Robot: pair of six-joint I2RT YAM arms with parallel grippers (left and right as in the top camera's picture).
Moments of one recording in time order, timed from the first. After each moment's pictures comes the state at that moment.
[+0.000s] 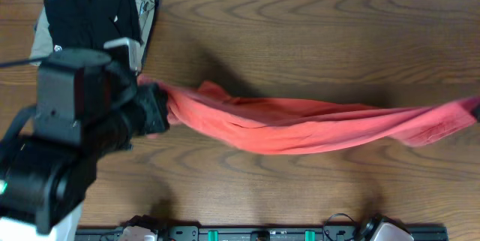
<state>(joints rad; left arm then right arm) -0.27 1.21 1.86 -1.48 0.12 -0.46 -0.51 1.26 2.05 -1.61 -0.17 0.28</state>
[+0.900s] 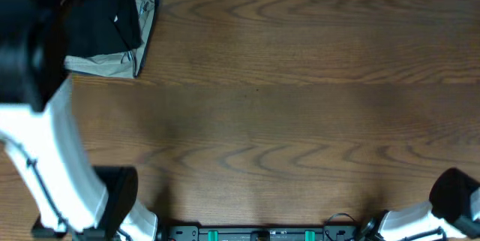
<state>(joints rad) -0.04 1.81 2.83 -1.29 0.14 -0.31 -0.57 1.75 2.70 -1.23 -0.55 0.35</state>
